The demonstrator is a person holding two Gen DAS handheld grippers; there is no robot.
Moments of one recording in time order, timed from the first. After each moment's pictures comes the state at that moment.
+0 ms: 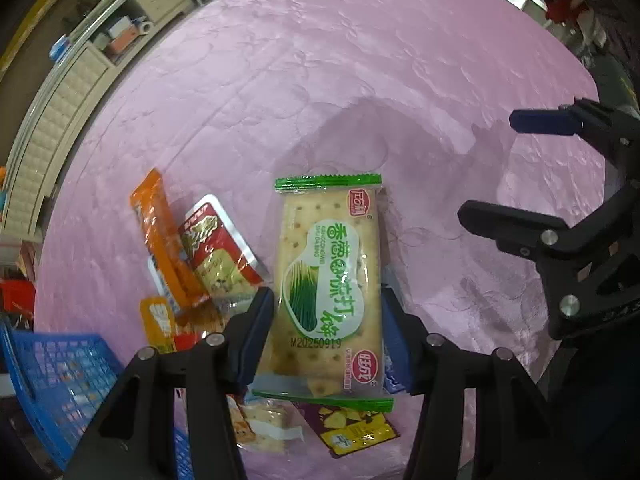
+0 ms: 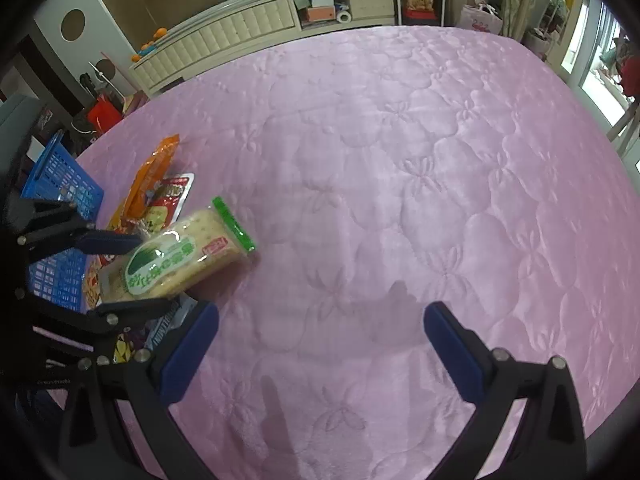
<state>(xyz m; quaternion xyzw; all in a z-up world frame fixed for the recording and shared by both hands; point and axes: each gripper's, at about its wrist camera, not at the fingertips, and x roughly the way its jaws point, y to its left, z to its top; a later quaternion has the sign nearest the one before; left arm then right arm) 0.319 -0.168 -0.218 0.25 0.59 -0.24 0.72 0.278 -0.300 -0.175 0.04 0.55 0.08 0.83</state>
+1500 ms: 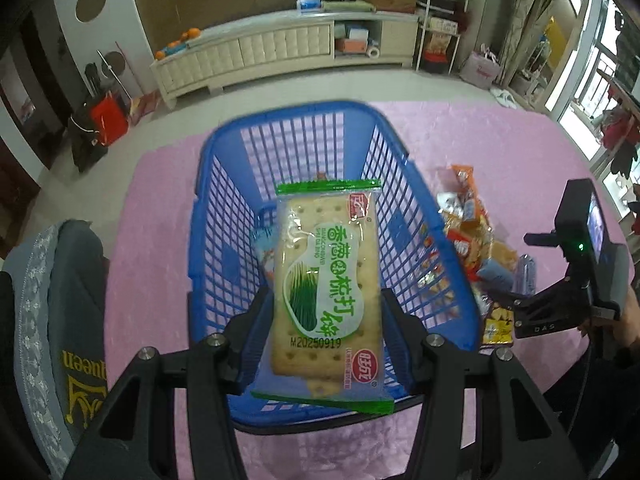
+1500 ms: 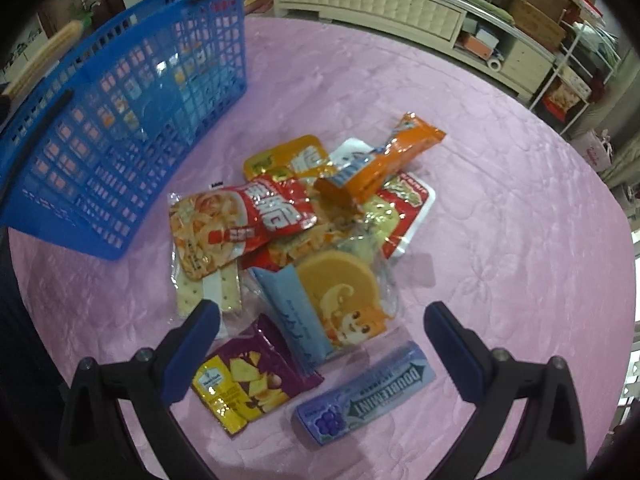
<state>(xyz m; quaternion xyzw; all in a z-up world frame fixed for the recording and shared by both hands) 0.201 0.100 -0.119 0.01 0.51 0.01 0.86 0.274 -0.108 -0.186 -0.21 0.55 0.24 0.77</state>
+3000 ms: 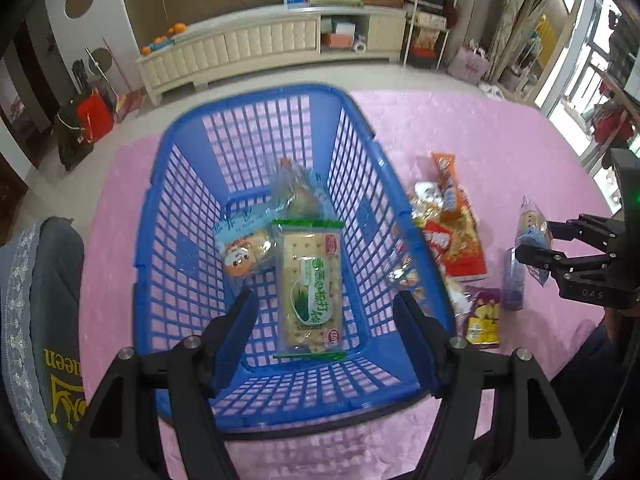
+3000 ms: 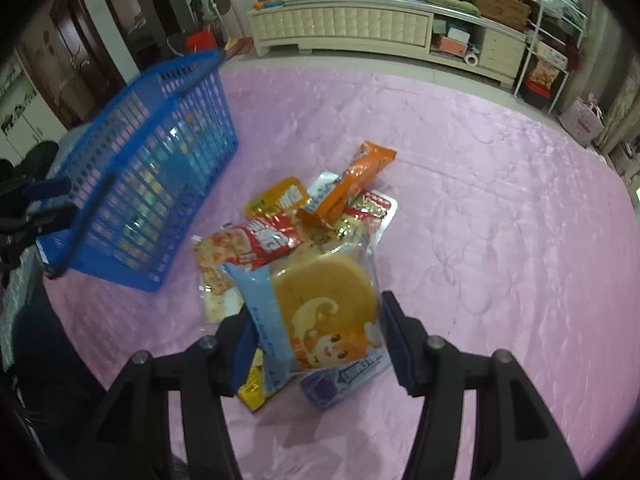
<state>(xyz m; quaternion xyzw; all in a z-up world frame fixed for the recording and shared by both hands) 0.199 0.081 -0.123 0.00 0.50 -0.01 0.87 0.274 -0.145 -0.135 -0.10 0.52 0.24 0.81</state>
